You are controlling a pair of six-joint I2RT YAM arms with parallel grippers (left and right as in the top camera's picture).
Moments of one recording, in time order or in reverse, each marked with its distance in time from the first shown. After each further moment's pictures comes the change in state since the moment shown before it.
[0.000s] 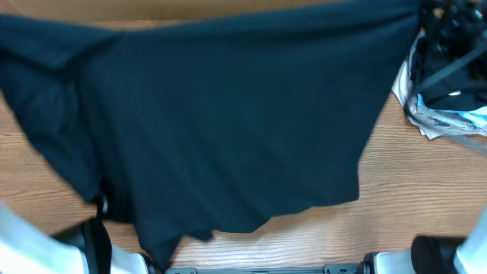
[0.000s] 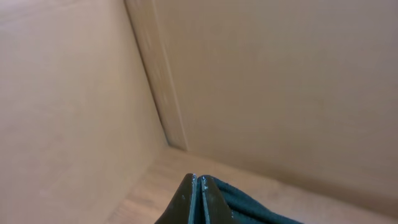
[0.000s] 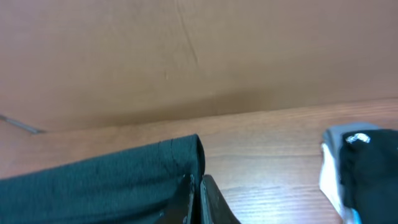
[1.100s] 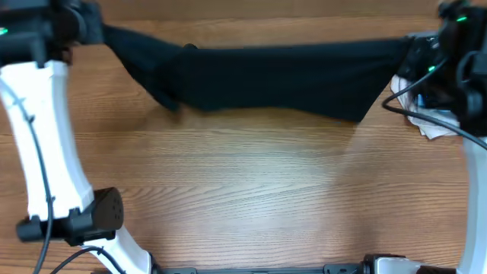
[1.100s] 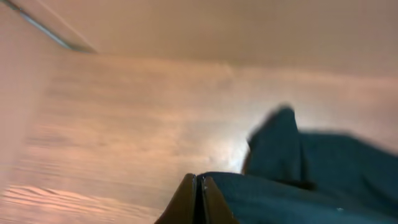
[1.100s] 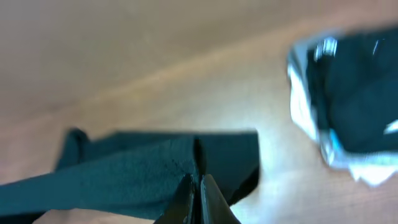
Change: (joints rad) left arm -0.259 0.160 -0.443 0.093 -0.025 0.011; right arm -0.001 -0.190 -0.561 0.182 0.173 0.133
